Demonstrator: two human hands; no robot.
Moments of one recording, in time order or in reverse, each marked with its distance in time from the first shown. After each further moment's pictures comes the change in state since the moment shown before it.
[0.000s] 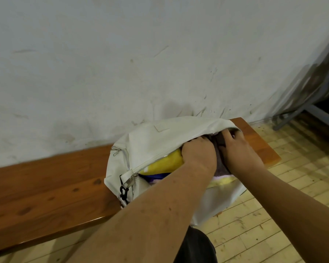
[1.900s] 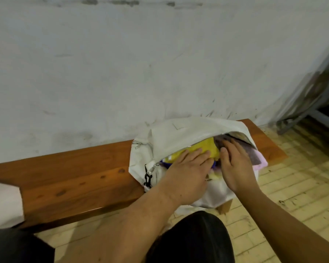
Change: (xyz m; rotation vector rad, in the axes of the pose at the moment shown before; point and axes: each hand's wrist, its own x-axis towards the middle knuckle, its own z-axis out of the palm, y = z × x) left_hand -0.112 -0.085 0.042 -0.251 0.211 0.411; right_hand -0.073 -0.063 0.019 0.524 0.270 0.015
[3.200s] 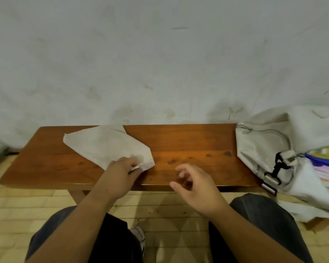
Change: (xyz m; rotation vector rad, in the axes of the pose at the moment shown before) left_hand -0.365 -0.263 -0.063 -0.212 -0.017 -1.006; right_hand -0.145 -0.275 0.219 0.367 -0.783 -0.188
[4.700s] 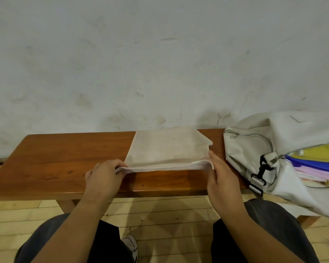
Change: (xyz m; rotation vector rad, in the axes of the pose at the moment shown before) left_hand 0.012 -0.002 -0.006 0.004 0.139 -0.170; right_hand -0.017 0.021 -0.038 -0.048 0.513 0.072
